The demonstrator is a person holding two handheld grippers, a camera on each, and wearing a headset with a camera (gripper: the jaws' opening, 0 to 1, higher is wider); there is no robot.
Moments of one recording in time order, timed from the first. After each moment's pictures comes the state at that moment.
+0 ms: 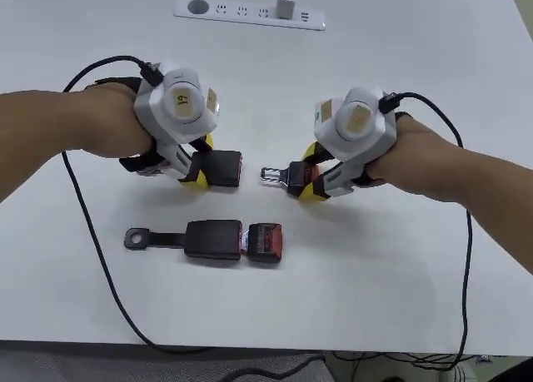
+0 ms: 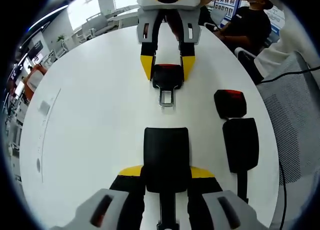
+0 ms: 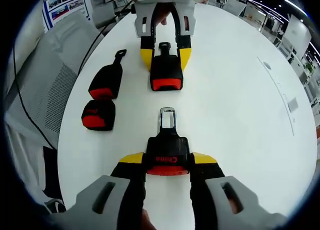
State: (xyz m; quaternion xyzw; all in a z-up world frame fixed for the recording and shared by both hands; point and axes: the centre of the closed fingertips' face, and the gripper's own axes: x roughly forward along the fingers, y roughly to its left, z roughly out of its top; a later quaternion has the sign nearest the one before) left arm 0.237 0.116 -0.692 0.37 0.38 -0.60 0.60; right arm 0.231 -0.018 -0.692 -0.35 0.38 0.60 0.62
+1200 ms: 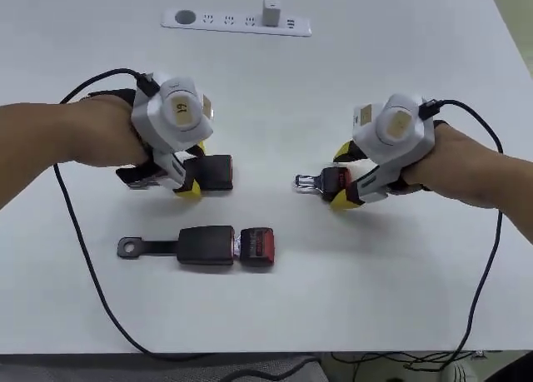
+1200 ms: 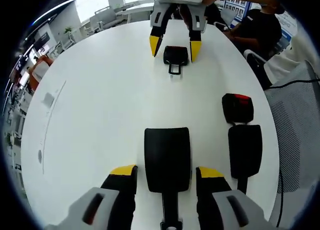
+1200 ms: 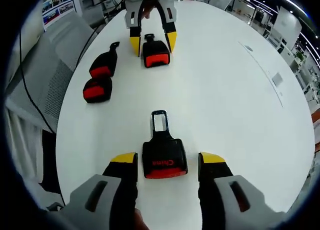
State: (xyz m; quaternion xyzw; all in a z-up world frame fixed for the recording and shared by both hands) left arm 0.243 0.120 -0.693 0.38 0.40 -0.56 0.61; right arm 0.240 -0.074 -0.689 -0.34 0.39 0.55 0.66
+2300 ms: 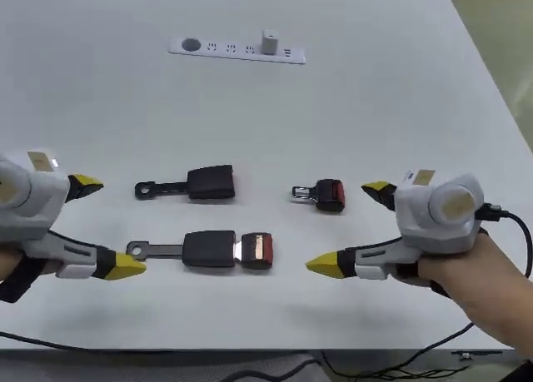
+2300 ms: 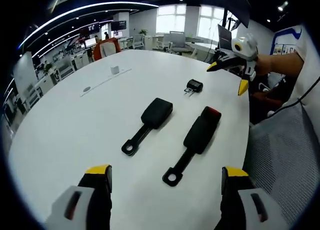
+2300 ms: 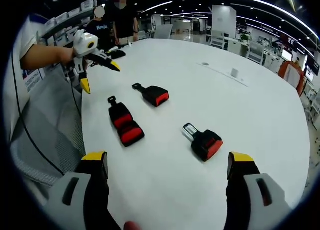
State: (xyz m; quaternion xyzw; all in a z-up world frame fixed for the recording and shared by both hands) left arm 0.136 0.219 -0.628 0.15 0.37 -0.41 0.82; right arm 0.152 -0.065 -0.625 -0.14 0.33 0.42 0.83
